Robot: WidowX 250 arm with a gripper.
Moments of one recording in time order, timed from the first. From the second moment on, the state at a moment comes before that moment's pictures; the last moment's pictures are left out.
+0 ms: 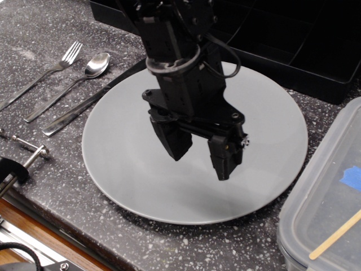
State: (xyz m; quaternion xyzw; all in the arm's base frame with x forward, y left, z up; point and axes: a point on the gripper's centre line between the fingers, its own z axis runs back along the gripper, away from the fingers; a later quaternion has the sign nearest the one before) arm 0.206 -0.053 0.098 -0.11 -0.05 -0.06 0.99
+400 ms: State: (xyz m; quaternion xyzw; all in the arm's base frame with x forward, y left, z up) arm 0.206 -0.047 0.099 -0.12 -0.03 -0.05 0.99
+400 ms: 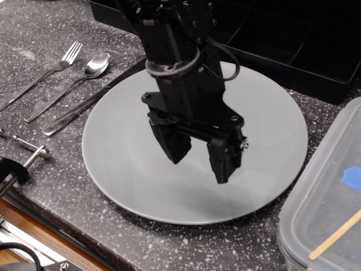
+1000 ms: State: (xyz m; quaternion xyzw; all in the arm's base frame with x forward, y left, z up) arm 0.221 0.083 0.163 -0.12 -0.04 -0.01 0.99
